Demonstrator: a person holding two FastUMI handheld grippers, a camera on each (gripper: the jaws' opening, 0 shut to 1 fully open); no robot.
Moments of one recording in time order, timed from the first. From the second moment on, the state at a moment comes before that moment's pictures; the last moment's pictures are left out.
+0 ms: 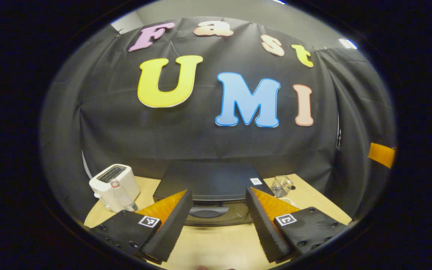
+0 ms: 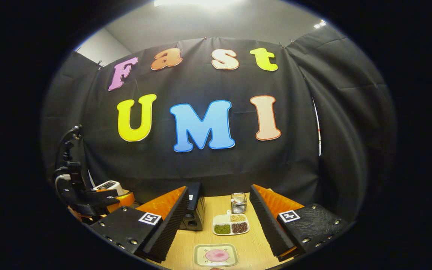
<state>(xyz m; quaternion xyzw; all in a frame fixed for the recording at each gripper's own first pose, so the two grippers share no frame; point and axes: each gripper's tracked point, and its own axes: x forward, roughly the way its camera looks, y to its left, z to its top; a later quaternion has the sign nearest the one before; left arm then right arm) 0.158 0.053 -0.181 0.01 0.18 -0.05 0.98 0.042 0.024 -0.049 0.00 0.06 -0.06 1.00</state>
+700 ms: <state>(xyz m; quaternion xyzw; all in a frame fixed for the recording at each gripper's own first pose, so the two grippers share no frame) 0.233 0.070 -0.296 0.03 0.28 -0.03 0.96 0.041 -0.002 -0.067 -0.01 0.08 -0.11 0.99</state>
